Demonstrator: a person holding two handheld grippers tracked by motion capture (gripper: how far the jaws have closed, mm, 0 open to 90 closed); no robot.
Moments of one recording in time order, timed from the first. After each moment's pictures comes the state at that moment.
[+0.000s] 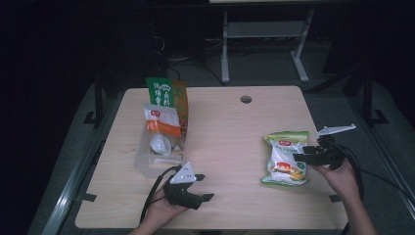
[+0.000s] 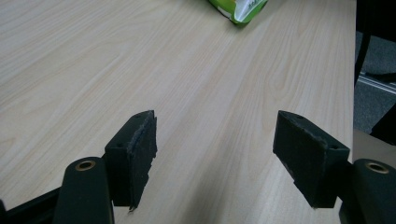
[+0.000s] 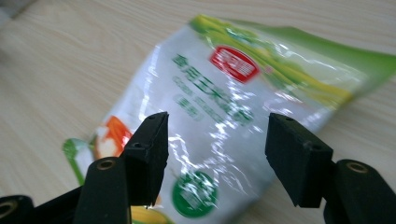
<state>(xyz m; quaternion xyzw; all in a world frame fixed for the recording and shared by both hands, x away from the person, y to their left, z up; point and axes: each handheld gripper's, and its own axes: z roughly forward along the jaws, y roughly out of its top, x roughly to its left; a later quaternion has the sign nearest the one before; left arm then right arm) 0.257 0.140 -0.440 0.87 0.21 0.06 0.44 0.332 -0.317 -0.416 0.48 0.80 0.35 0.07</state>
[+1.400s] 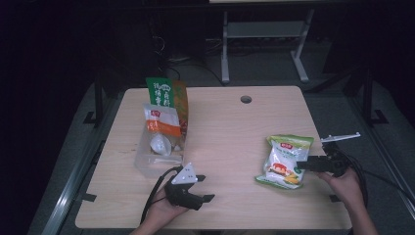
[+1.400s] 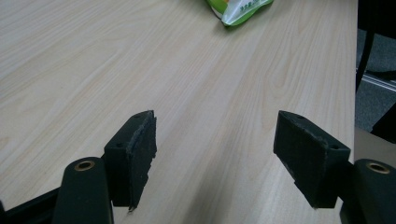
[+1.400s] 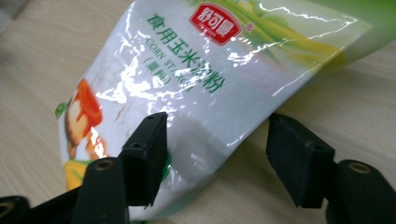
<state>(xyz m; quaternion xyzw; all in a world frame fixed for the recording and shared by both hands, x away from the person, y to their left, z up) 0.256 0.138 -0.442 0.87 0.21 0.06 0.44 0.324 -0.334 -0.442 0.53 0.77 0.36 0.02</state>
